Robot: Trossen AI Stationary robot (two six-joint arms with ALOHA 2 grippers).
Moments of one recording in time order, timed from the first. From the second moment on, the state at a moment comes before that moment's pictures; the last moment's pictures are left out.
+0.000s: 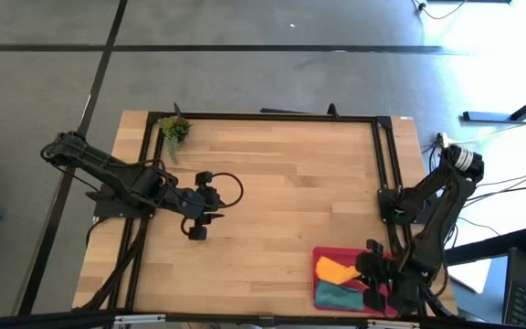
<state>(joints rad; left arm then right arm) -0.38 1.20 1.08 -0.75 -0.32 -0.25 1.14 1.45 0.91 -0.67 0.48 1.36</state>
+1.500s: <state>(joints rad) -0.38 1.20 1.08 -0.70 -0.32 -0.25 0.90 1.66 0.93 -0.62 0.13 1.20</state>
